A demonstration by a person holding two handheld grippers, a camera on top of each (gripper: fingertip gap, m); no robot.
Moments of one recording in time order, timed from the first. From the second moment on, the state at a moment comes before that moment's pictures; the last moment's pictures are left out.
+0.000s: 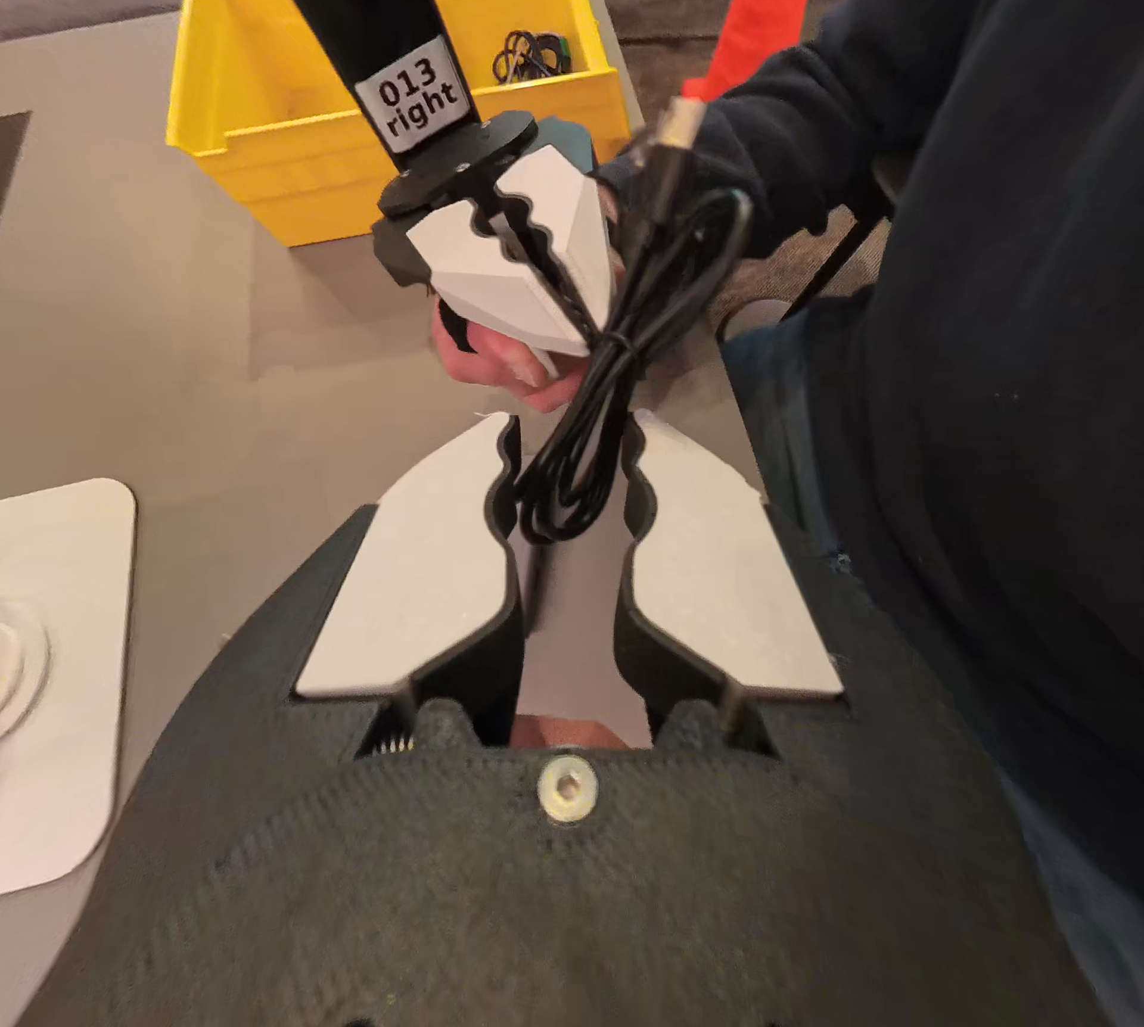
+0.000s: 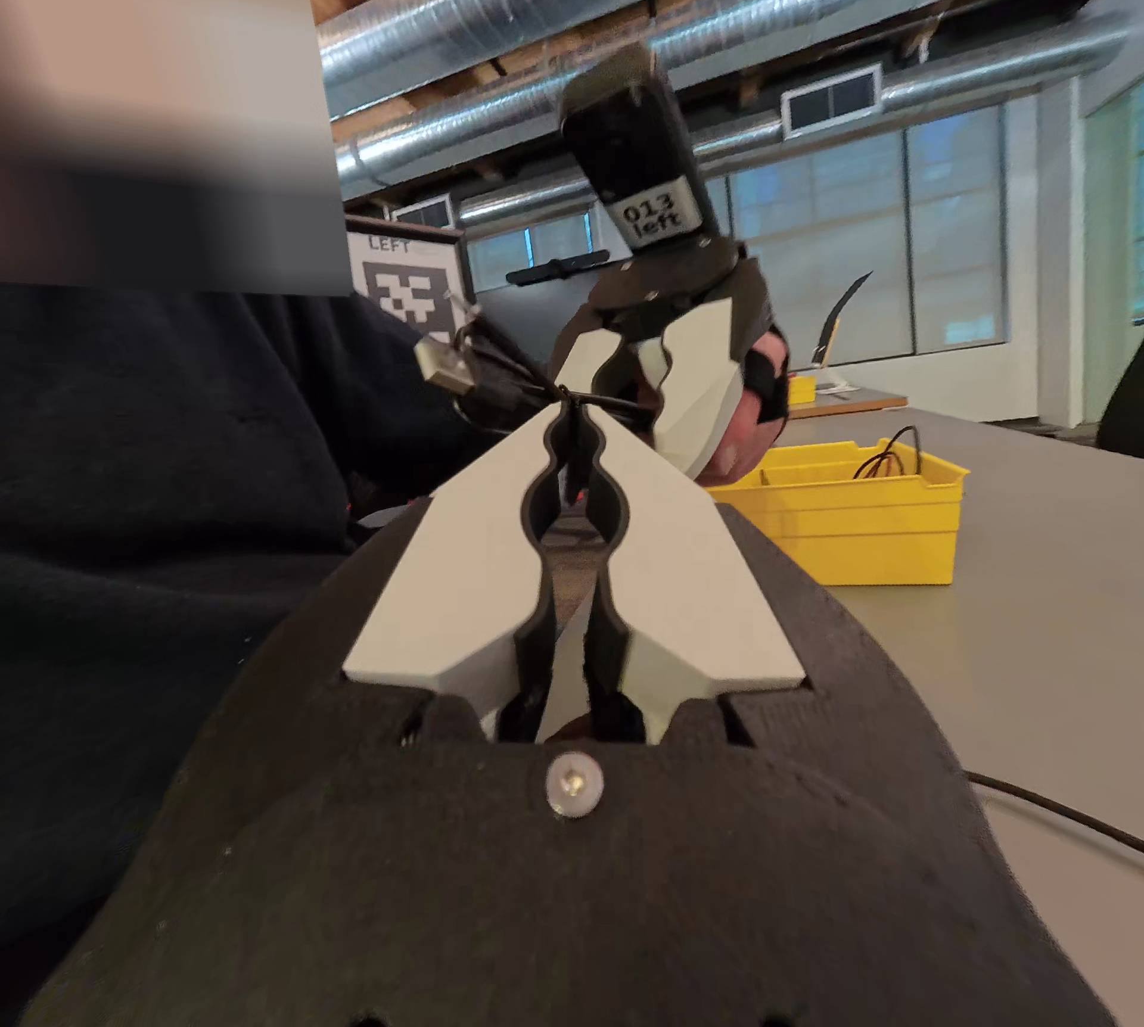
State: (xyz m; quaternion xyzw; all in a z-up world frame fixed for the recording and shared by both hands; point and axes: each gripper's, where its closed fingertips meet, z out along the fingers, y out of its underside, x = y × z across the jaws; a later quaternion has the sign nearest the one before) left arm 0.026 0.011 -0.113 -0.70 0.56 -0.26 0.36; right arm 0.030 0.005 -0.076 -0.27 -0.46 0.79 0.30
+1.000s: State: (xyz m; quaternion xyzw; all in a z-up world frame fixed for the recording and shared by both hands) left arm 0.056 0.003 -0.109 -0.71 0.47 -0.29 0.44; right arm 0.013 0.059 -0.092 -0.38 -0.46 0.65 0.46
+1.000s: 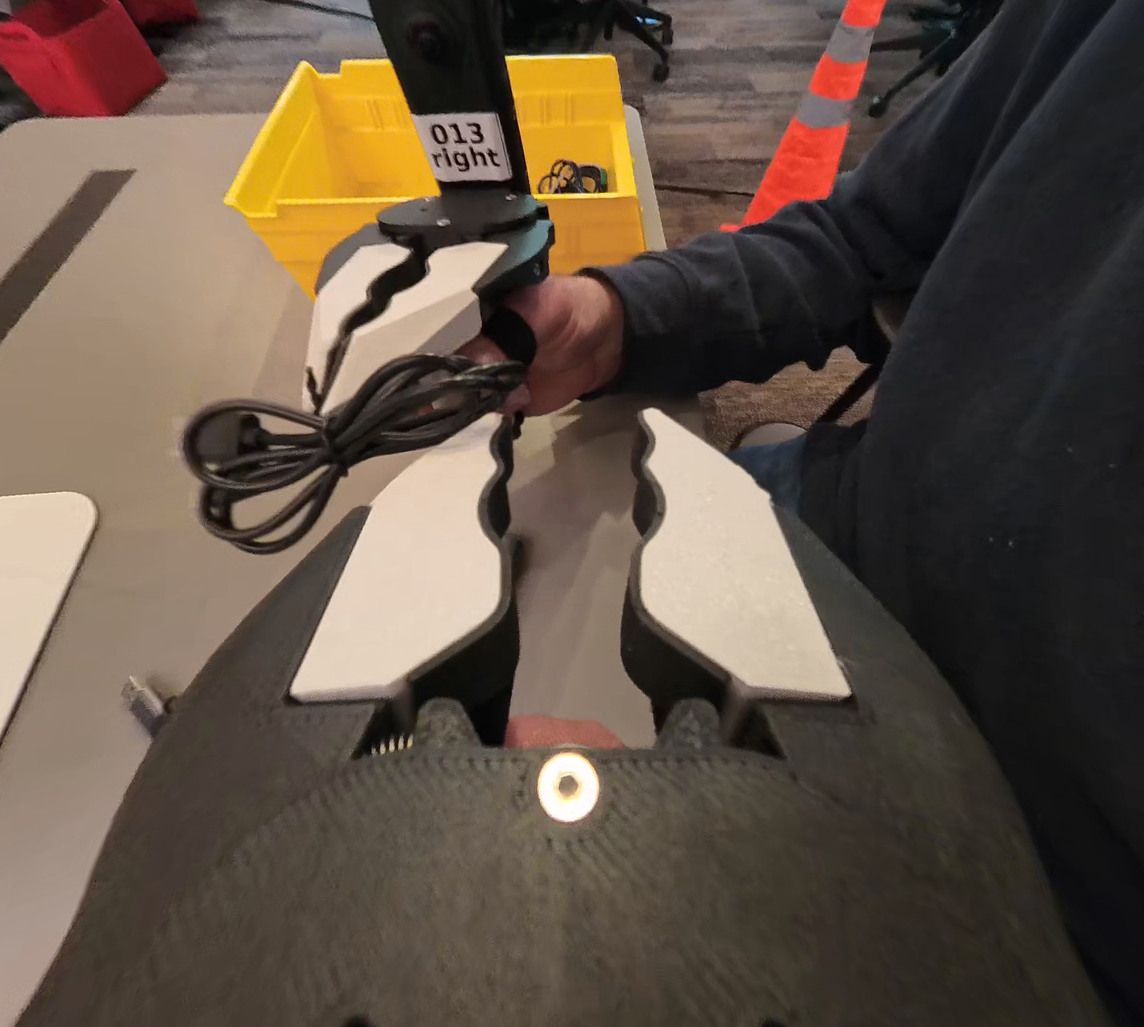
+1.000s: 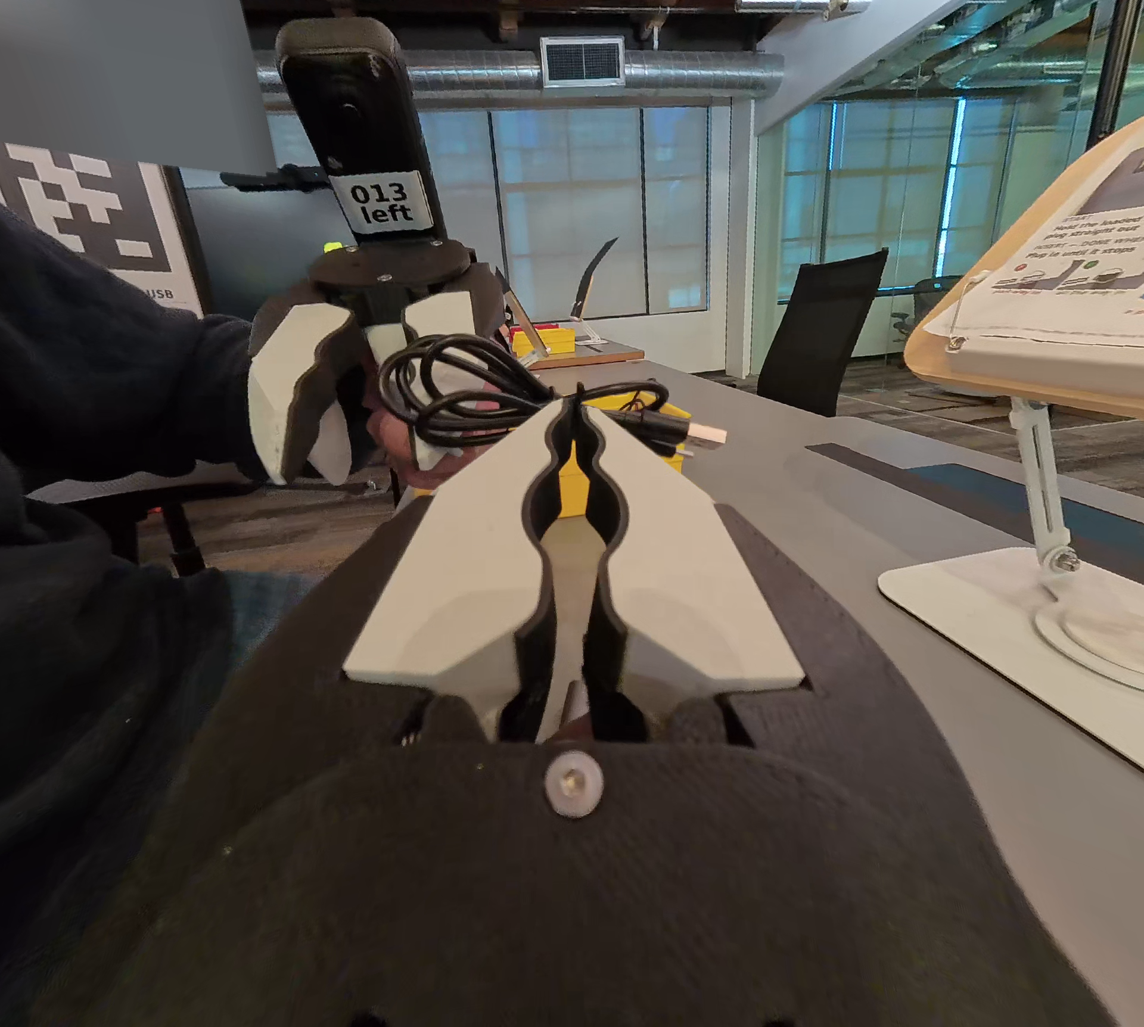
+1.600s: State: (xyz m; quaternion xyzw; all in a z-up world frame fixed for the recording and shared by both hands) left arm 0.018 0.065 -0.086 -0.65 0.43 0.19 0.60; right arm 0.008 0.053 -0.102 -0.40 -0.46 0.66 0.44
